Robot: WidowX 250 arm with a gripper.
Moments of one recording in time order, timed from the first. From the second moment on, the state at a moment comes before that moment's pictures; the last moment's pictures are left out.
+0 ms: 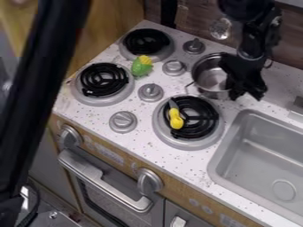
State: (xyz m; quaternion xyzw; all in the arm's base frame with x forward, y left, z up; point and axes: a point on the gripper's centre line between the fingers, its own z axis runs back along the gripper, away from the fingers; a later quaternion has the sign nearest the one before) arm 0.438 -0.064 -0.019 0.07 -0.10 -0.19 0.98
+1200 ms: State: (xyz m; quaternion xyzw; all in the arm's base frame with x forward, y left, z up) arm 0.503 -0.051 -0.033 0.01 -0.15 -0.17 0.97
